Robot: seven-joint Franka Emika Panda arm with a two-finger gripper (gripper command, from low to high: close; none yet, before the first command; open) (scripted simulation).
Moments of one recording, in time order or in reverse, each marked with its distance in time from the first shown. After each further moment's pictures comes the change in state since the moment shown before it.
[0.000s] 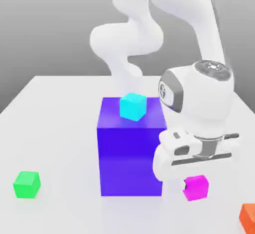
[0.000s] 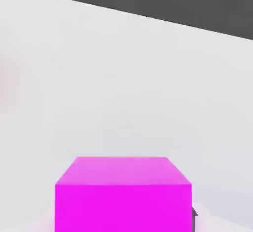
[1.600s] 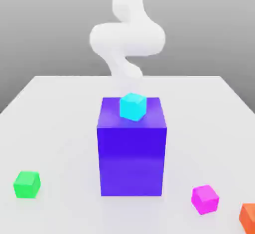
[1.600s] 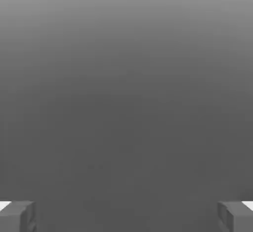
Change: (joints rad) arm -0.196 -0.885 0.045 0.227 0.052 -0.386 -0.136
